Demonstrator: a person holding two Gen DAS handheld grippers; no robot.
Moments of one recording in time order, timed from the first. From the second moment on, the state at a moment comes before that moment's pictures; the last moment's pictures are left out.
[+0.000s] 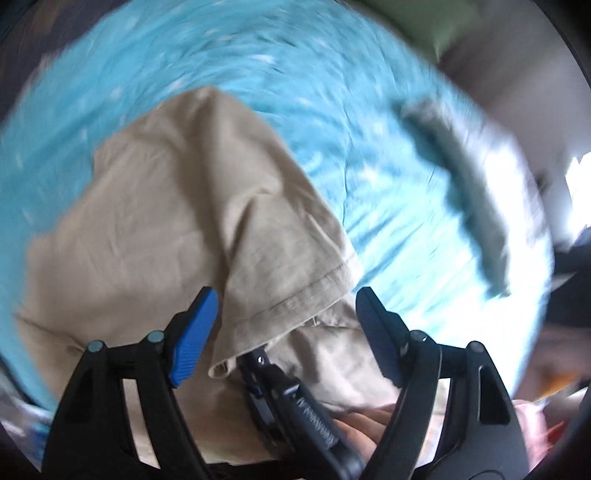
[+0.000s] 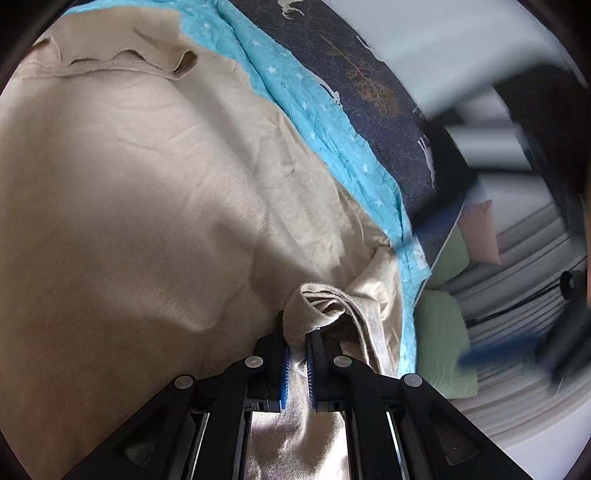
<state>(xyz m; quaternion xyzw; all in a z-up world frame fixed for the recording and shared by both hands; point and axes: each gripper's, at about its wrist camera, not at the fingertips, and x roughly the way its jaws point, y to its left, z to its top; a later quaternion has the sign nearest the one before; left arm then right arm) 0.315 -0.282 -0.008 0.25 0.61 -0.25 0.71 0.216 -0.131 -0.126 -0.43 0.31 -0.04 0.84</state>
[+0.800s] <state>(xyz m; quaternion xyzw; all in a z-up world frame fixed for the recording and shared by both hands) 0.369 -0.265 0.016 0.22 0.61 -0.18 0.74 0.214 -0.132 -0.124 -0.43 0.31 -0.03 0.85</state>
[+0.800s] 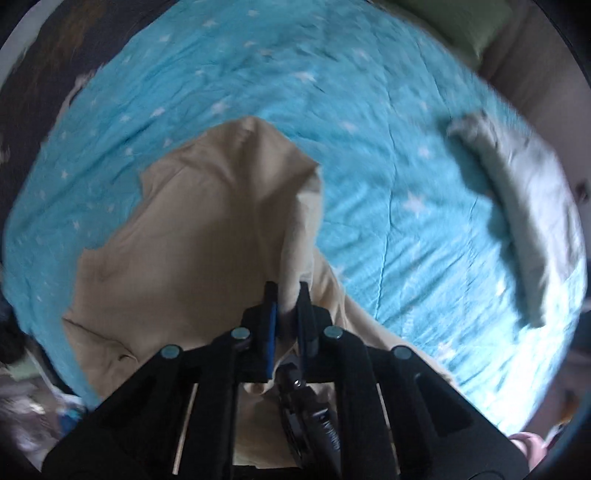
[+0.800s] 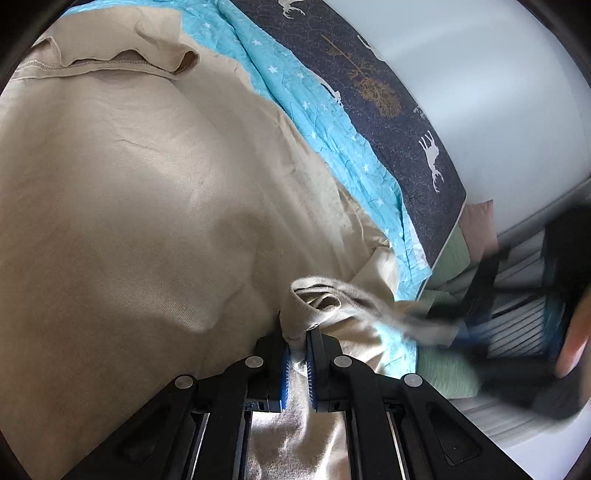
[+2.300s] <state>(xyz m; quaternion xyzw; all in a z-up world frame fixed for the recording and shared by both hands) 0.373 -0.086 -0.055 -0.05 0.65 -0.13 0.75 0.184 -0.296 -0.073 -0.09 0.44 0.06 0.89</state>
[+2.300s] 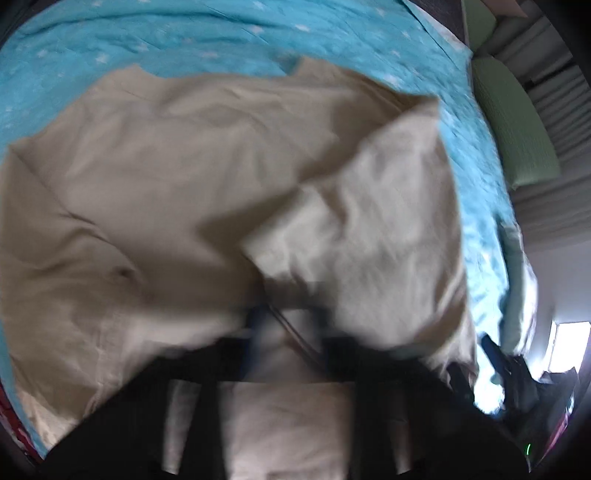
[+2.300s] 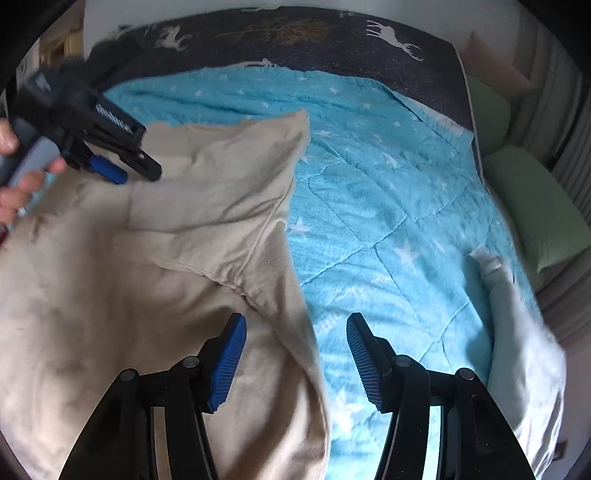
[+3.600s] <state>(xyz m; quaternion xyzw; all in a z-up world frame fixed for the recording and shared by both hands) 0.479 -0.198 -0.027 -0.12 0.58 -0.15 0.79 0.244 -0.371 -0.110 0.36 0.48 0.21 0.78</state>
